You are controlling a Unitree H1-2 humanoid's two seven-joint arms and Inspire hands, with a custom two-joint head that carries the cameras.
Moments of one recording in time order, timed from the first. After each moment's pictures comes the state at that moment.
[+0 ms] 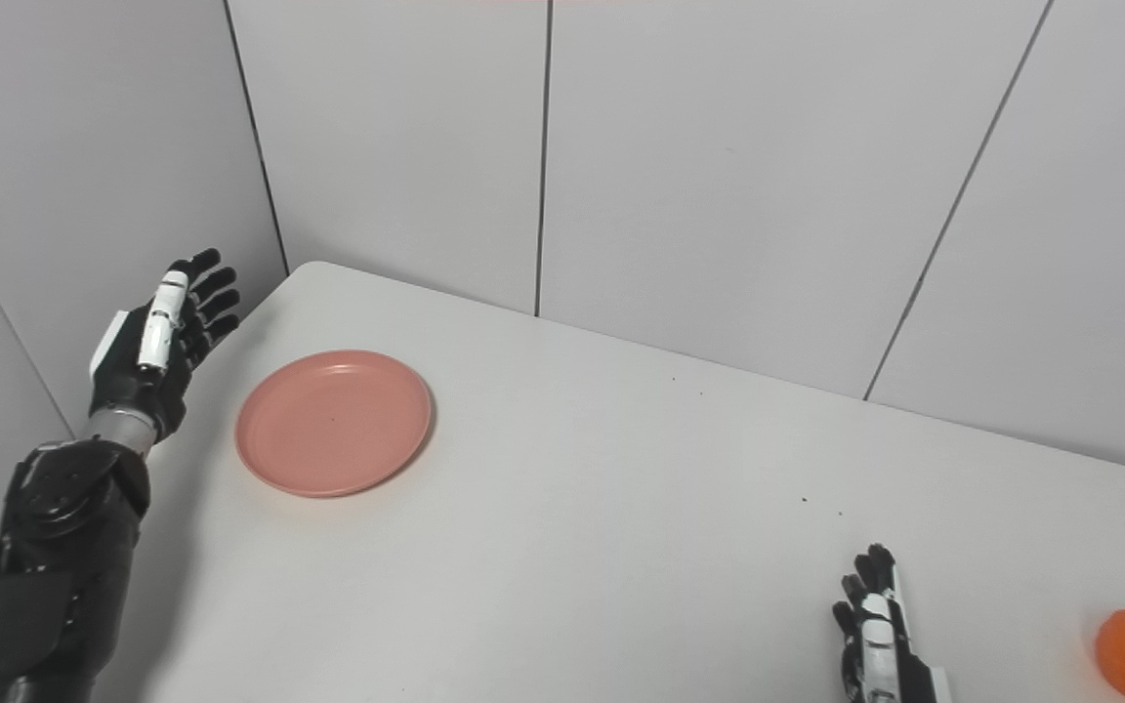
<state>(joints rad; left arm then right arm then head) -0.28 0.37 0.45 0.01 -0.25 0.34 0.00 0.03 0.01 0.05 -0.16 0.11 0.06 0.05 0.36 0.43</state>
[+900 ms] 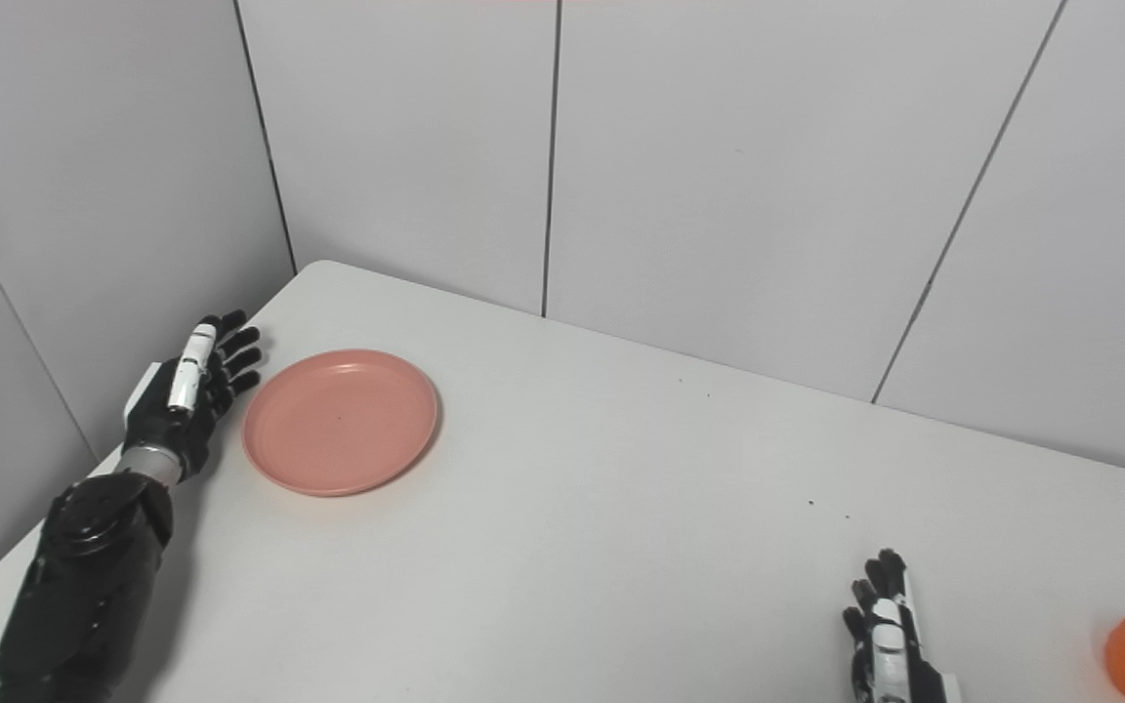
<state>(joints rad) -0.28 0.37 0.42 0.19 -0.28 0.25 -0.02 0.03 0.01 0.04 -0.17 0.11 0.07 0.06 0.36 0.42</state>
